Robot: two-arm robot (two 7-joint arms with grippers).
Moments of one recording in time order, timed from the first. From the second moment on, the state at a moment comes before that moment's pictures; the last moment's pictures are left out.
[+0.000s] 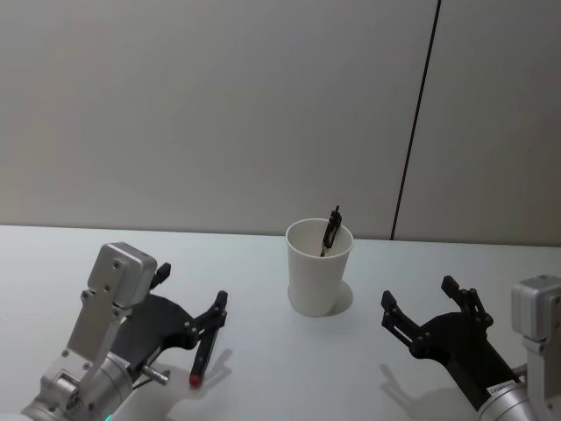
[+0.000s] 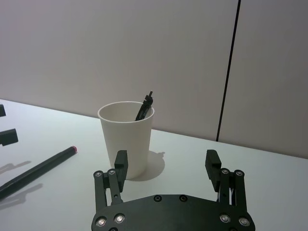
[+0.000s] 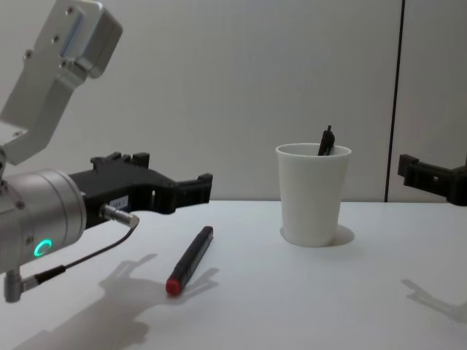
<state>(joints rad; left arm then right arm) -0.21 0.39 0.43 -1.67 -0.26 0.12 -0.06 -0.01 0.34 -0.23 -1.77 0.29 0.03 0.07</state>
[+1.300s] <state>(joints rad) -0.22 0.37 0.41 -1.67 -0.38 0.45 -0.15 -0.01 0.34 -0.23 -1.77 0.29 0.03 0.07</state>
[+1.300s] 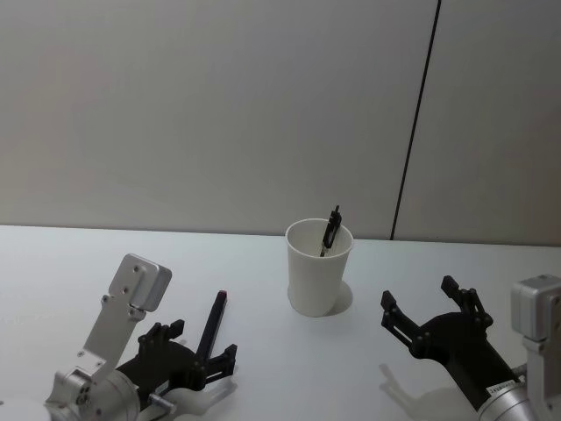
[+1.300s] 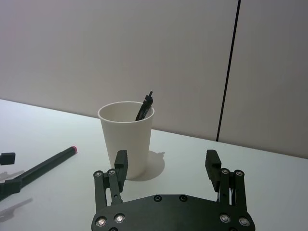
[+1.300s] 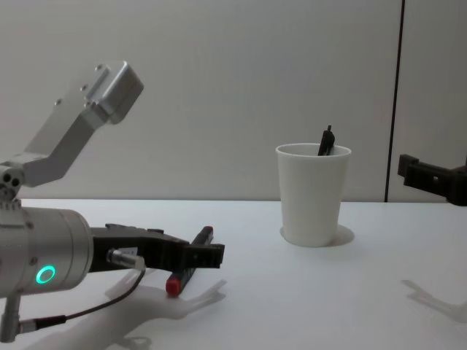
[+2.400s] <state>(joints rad) -0.25 0.34 0.39 -1.63 -0.39 0.54 -0.16 -0.01 0.34 -0.23 -1.77 0.29 0.03 0.07</state>
